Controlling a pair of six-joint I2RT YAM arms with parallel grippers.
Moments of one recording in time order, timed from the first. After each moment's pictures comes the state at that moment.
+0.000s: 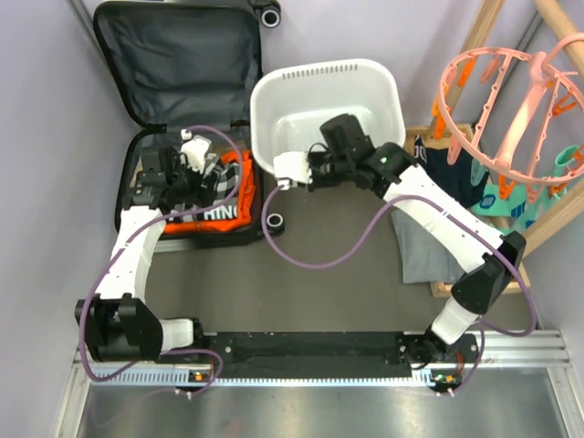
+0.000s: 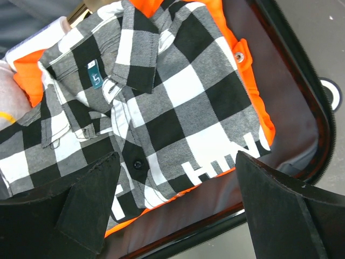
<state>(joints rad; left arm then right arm) 0.02 1.28 1.17 -0.56 0.27 0.37 0.75 1.66 1.82 -0.84 -0.15 -1.07</state>
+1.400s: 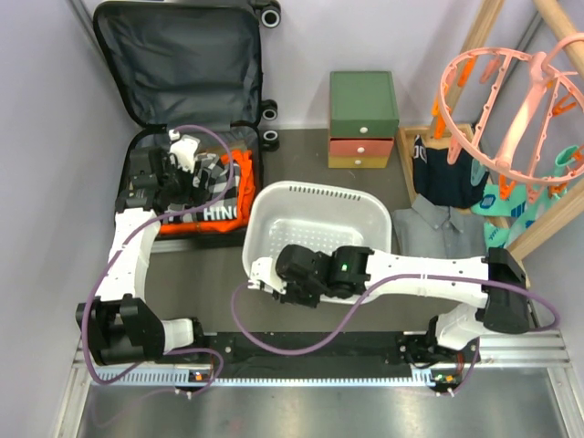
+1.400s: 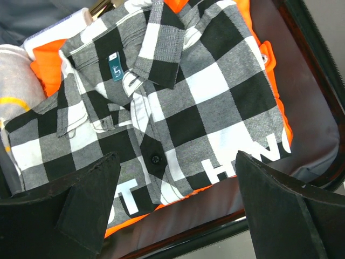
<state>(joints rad) 0.10 1.26 1.15 -0.53 0.28 0.36 1.33 1.50 1.23 -0.70 -0.01 -0.16</state>
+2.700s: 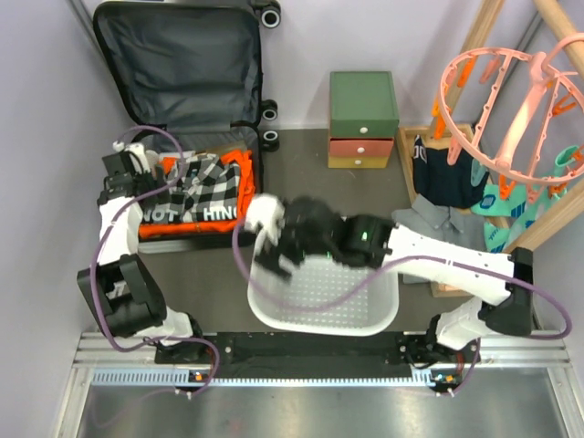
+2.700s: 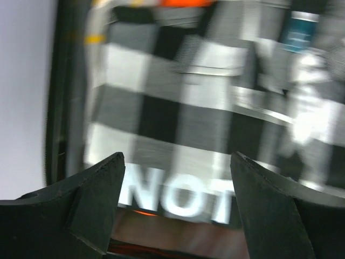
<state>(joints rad) 0.33 1.44 1.15 -0.44 0.05 0.10 1.27 1.46 1.46 -0.65 0.07 -0.11</state>
